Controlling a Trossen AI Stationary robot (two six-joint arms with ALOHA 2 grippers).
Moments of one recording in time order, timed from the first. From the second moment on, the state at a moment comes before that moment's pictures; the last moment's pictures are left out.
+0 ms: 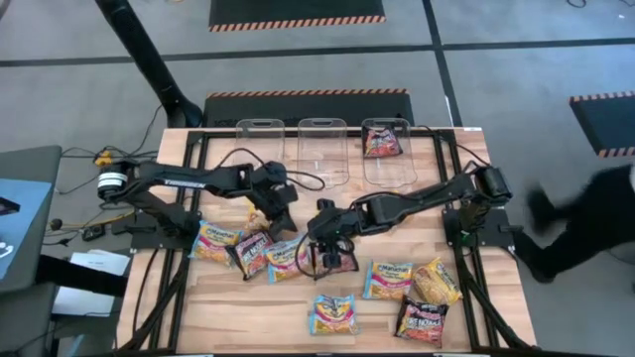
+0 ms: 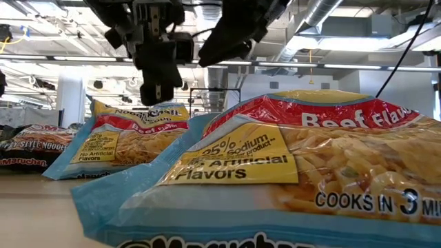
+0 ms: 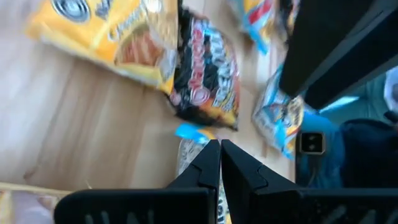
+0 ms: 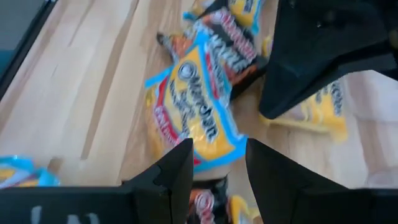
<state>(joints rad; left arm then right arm) 0.19 1.44 0.86 -0.16 0.54 -0.47 0.17 1.79 1.36 -0.30 0.07 0.04</state>
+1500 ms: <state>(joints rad) 0.21 0.95 0.86 -0.31 0.30 -0.45 0.09 1.87 1.36 0.04 -0.02 -0.04</state>
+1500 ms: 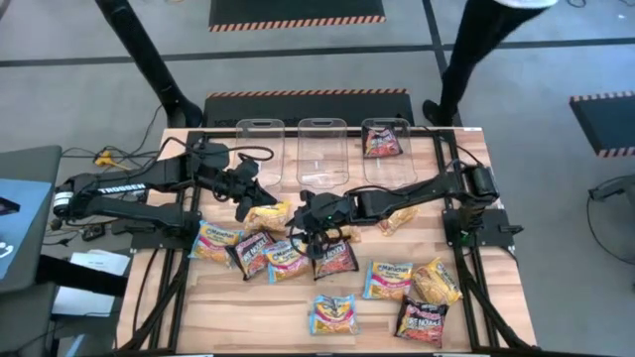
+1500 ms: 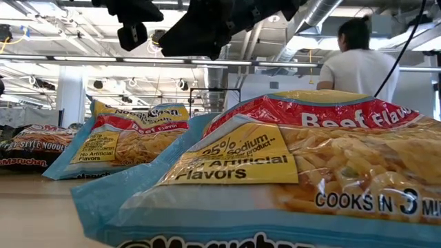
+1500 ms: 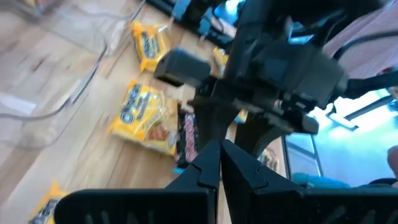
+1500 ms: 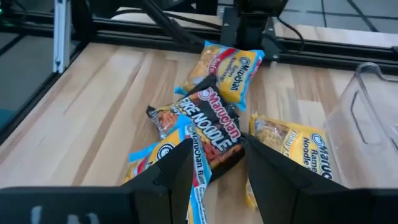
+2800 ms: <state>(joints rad) 0.21 0.95 0.86 -0.33 0.28 -0.43 0.06 2.02 1.36 -0.09 -0.13 0.07</state>
